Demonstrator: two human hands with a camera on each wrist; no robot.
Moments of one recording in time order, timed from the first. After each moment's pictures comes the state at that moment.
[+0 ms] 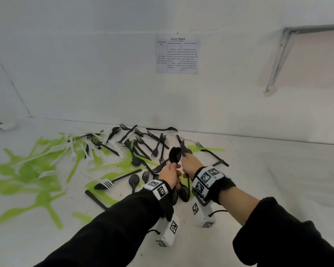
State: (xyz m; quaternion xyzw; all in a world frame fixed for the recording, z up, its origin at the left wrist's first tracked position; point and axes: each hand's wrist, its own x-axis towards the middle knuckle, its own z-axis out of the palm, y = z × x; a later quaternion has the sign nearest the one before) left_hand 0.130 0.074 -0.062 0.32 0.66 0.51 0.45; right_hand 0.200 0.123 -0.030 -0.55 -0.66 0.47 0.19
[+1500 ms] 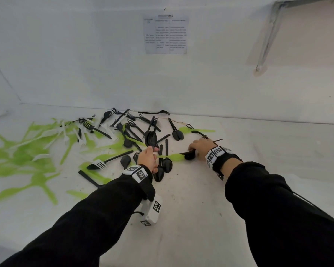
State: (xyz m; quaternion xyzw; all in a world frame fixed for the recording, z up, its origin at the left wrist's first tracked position) left_hand 0.120 0.047 -0.061 0.19 0.64 0.58 0.46; right_hand 0.288 0.161 -0.049 -0.41 -0.90 0.00 -0.15
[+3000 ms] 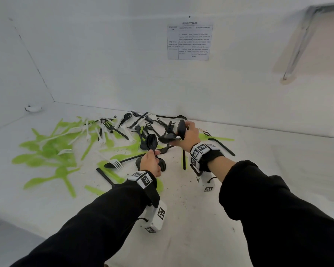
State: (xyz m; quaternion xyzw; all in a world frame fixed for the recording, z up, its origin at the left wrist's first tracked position) left_hand 0.100 0.035 -0.062 0.14 0.64 0.65 0.39; right_hand 0.194 0.143 -0.024 -0.44 -0.80 0.31 0.24
